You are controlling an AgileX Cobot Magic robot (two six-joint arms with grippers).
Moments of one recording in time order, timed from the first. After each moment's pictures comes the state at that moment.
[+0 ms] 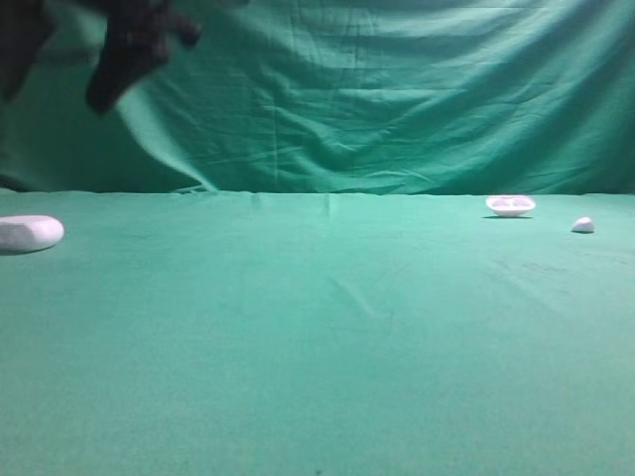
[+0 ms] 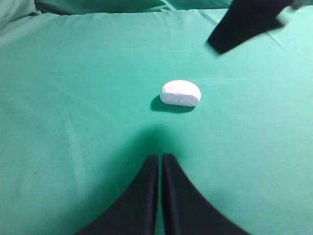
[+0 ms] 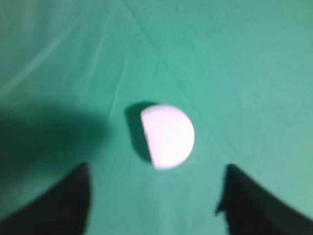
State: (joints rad) left arm -0.13 -0.01 0.02 0.07 0.35 -0.06; right arm 0.80 2.02 -2.10 0.07 1.18 -0.11
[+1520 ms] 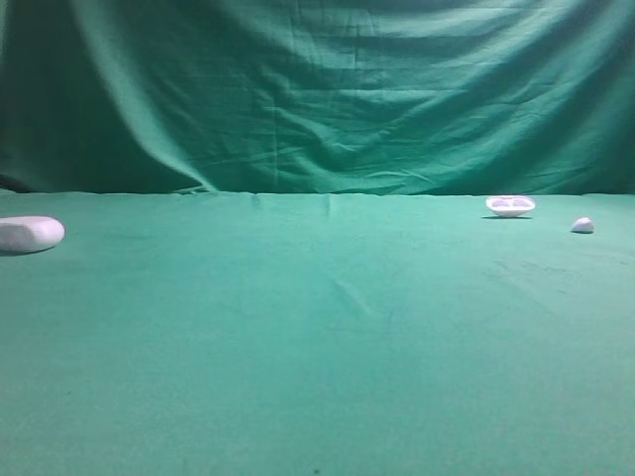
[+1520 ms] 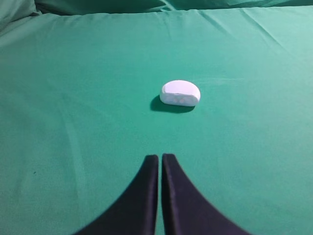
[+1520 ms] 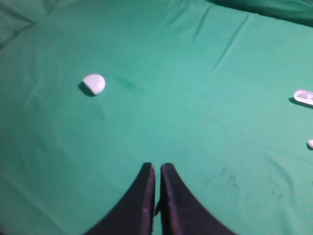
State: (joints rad) left arm -0.13 -0.01 0.02 0.07 0.35 -0.06; right arm 0.65 0.60 -0.94 -0.04 0.95 0.08
